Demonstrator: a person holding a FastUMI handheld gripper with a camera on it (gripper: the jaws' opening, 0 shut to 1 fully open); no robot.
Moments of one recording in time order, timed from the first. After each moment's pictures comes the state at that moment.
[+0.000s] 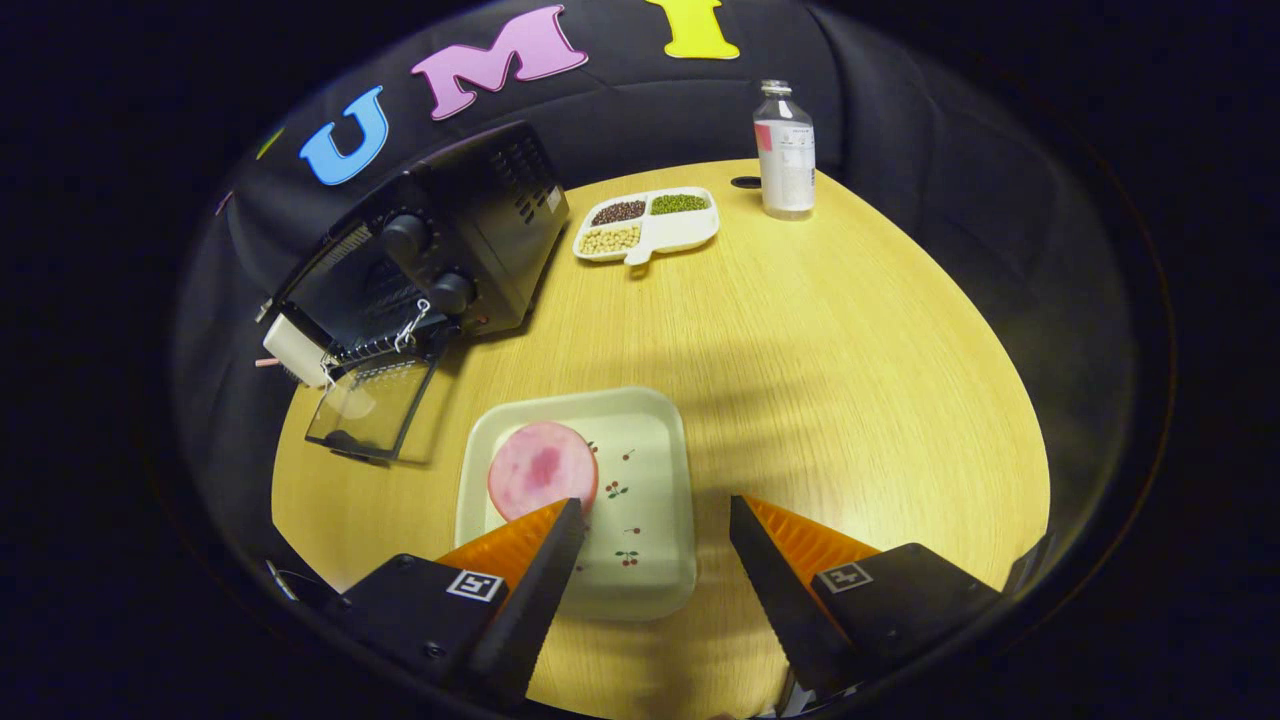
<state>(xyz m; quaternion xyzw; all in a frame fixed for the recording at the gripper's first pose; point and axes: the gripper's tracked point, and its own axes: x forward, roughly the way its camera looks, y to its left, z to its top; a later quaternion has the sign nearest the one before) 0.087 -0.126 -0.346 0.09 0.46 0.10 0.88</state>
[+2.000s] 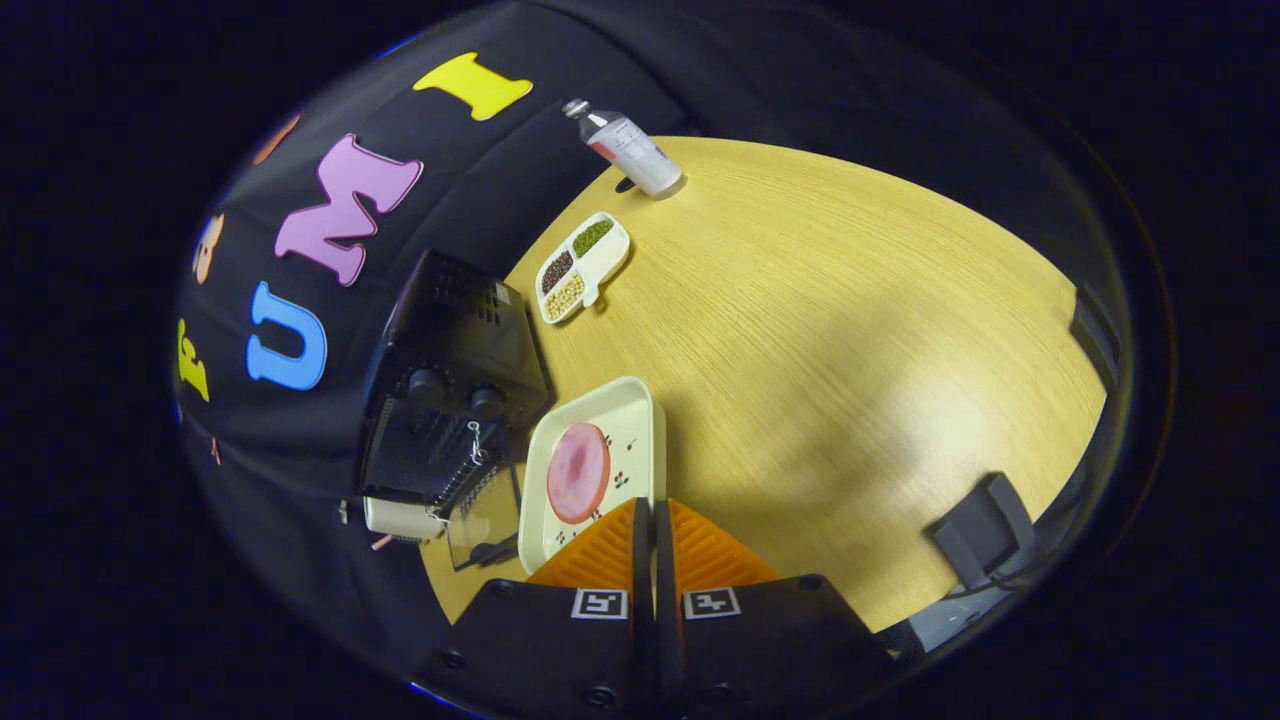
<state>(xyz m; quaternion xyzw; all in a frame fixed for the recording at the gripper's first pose) 0.055 -0.109 -0.278 0.40 0.44 -0.03 0.81</state>
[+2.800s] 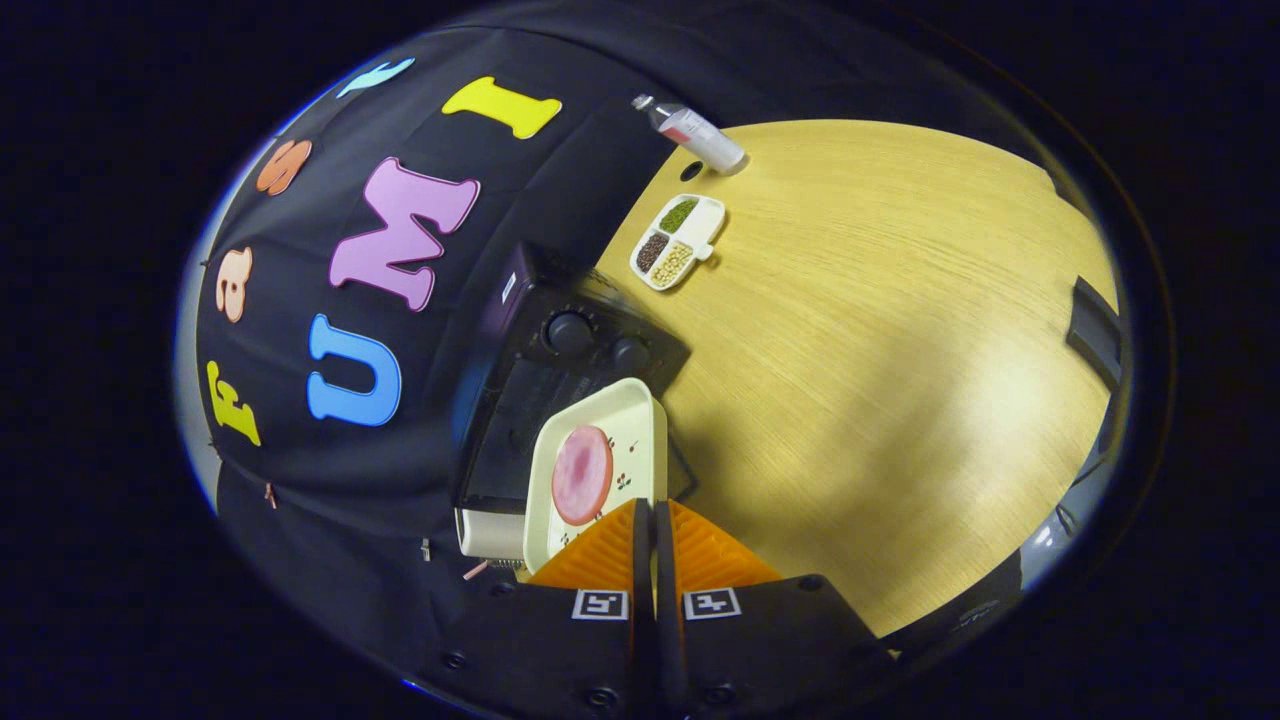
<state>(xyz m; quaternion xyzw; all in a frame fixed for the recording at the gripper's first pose) 0.063 0.034 -0.221 0.48 0.37 0.00 0.79</state>
